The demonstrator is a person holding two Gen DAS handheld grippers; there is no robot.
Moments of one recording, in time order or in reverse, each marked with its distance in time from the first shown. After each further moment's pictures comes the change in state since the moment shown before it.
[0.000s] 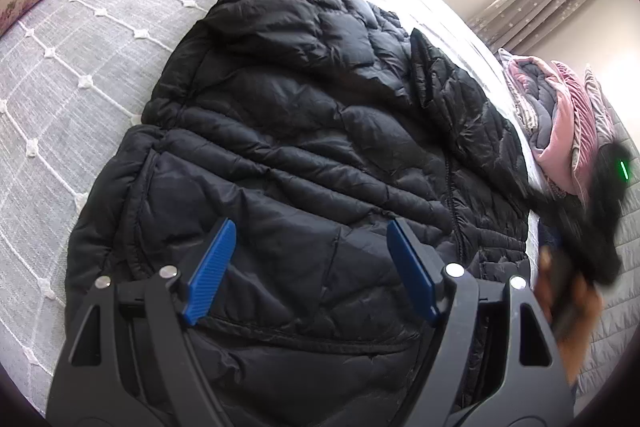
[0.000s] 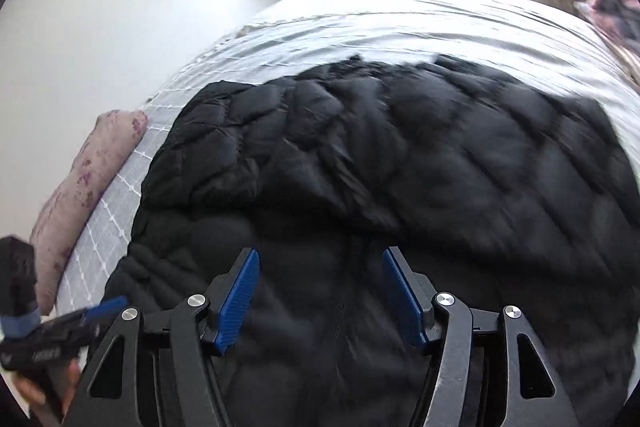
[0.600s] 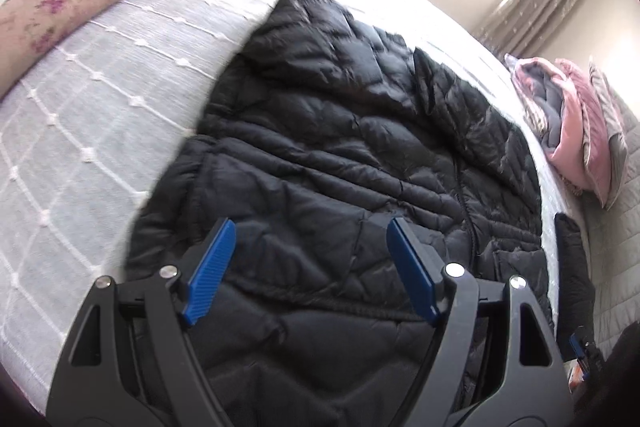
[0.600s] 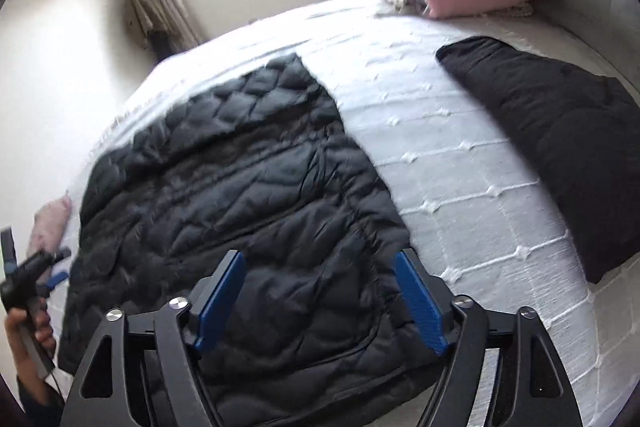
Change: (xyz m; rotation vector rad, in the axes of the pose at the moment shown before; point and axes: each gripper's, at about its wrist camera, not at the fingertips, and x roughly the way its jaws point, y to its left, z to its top) left arm -0.047 0.009 -0.021 0.043 -0.119 0.086; right arm -0.223 -0.133 -0.212 0.437 -0.229 -0.290
